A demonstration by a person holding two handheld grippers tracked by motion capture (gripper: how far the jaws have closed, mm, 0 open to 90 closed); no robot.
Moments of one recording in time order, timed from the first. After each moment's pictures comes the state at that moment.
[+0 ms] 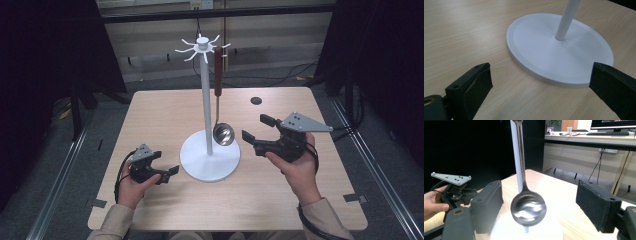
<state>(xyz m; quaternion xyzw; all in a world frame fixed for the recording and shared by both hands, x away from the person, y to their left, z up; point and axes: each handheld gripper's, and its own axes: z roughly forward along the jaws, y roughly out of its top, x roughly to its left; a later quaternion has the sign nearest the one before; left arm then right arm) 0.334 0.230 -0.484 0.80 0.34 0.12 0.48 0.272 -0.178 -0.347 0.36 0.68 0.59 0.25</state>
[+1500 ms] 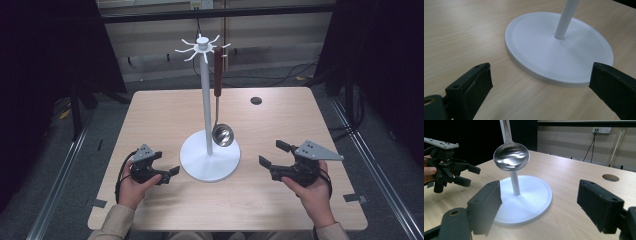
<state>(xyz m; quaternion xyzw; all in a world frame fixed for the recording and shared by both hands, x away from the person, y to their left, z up) 0.333 0.228 -0.485 0.80 0.34 0.12 0.48 0.242 -0.219 -0.416 0.39 0.69 0.56 0.24</state>
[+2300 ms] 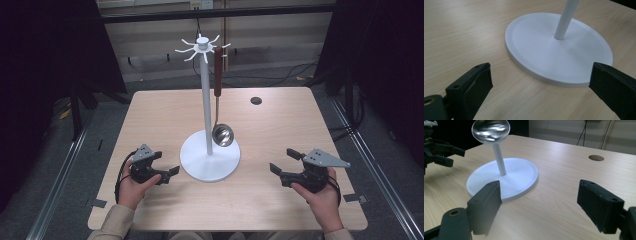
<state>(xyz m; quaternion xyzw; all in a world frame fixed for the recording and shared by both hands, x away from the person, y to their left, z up) 0.333 0.229 -0.484 0.80 0.34 0.12 0.48 0.235 -0.248 -0.445 0.42 0.70 0.52 0.25</state>
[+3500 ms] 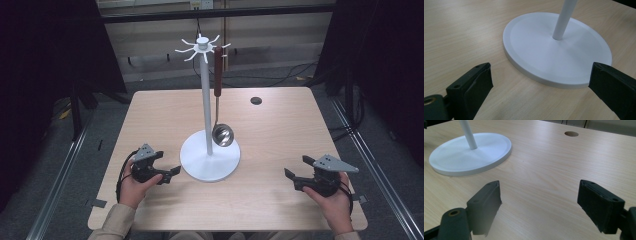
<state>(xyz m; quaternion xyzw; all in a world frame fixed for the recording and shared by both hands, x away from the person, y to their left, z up) 0.334 0.225 -0.484 0.80 0.33 0.12 0.48 0.230 -0.284 -0.472 0.45 0.72 0.45 0.27</state>
